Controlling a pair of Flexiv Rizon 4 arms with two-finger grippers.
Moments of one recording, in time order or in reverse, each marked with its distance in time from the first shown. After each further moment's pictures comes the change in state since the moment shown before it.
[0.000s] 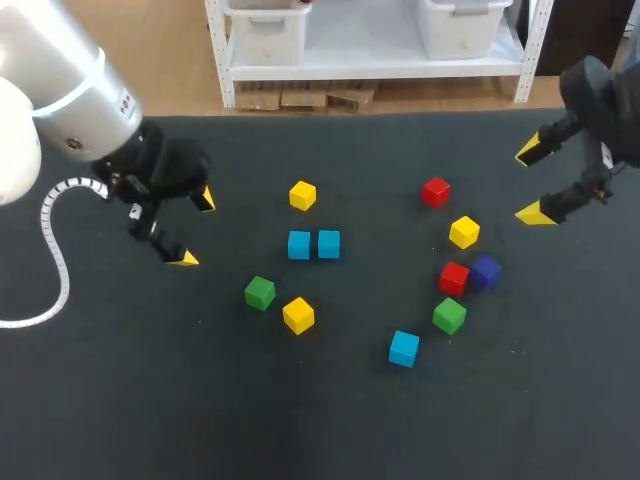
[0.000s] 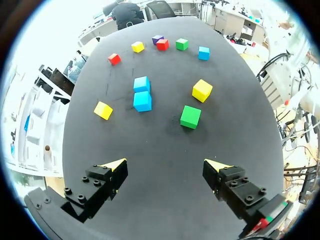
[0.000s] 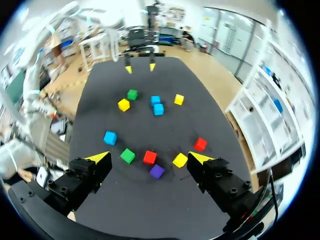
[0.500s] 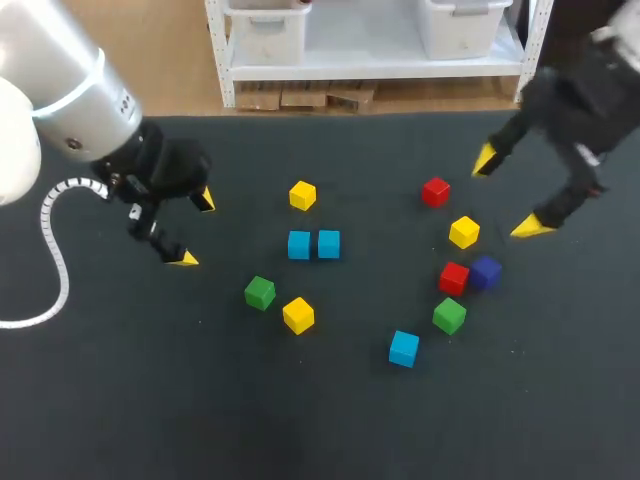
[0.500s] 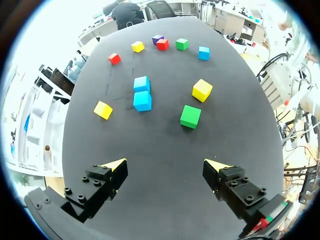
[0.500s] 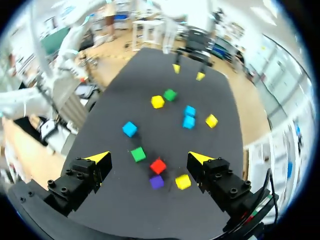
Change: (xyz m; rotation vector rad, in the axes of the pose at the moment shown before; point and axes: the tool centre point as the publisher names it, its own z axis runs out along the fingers) left arm 0.000 0.000 0.000 0.000 0.000 0.000; right arm -0.024 0.025 0.023 -0.245 0.060 -0.450
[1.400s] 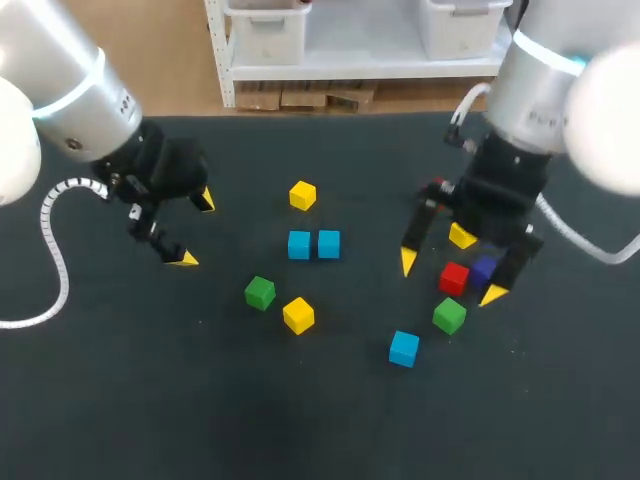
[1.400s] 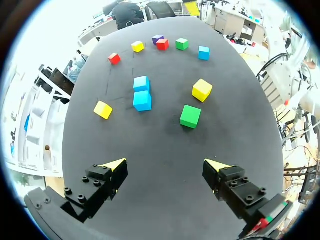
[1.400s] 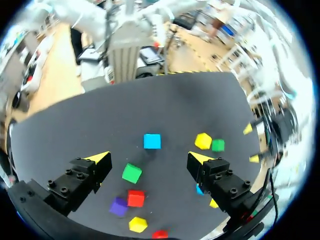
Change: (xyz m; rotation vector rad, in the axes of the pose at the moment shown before) left arm 0.000 0.000 0.000 0.000 0.000 0.000; right arm -0.020 0.033 0.096 -0.254 0.048 -0.874
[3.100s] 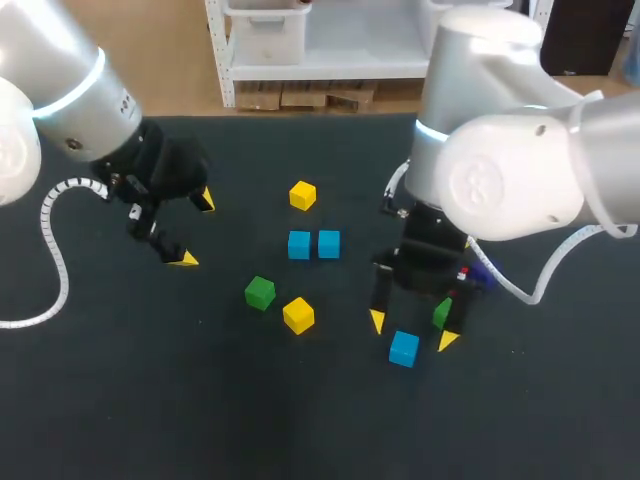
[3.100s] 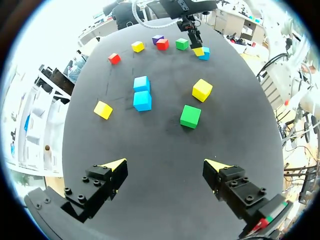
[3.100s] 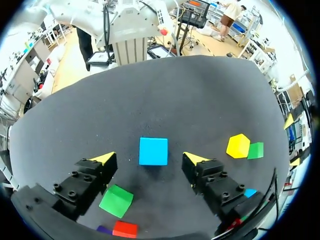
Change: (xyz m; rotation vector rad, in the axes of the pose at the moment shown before) left arm 0.000 0.000 0.000 0.000 0.000 0.000; right arm 0.015 -0.004 0.097 -0.170 -0.080 0.106
